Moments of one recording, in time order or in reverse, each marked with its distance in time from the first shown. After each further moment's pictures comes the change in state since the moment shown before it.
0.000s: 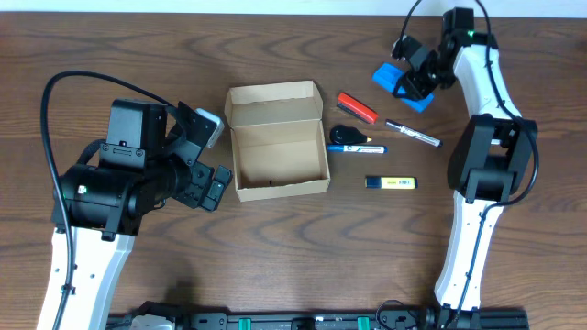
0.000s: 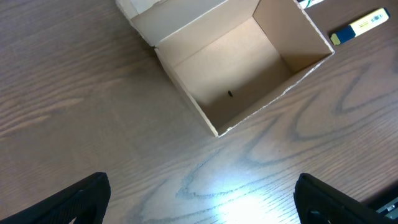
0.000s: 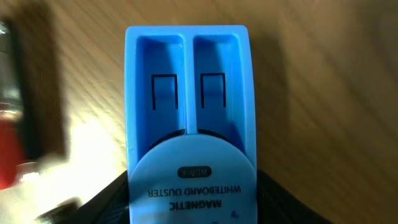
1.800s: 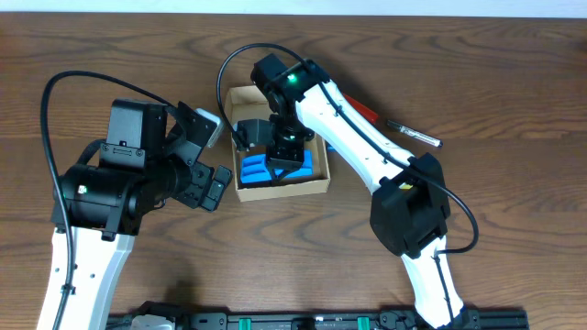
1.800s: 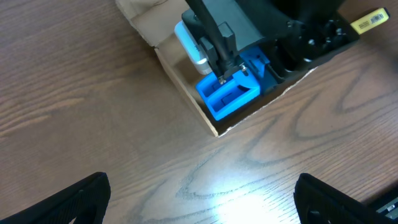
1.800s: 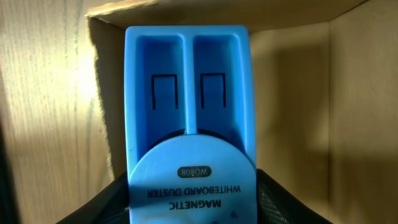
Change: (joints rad) left arm 0.000 0.000 0.000 0.000 0.000 0.000; right arm 0.745 -0.256 -0.183 -0.319 0.030 -0.047
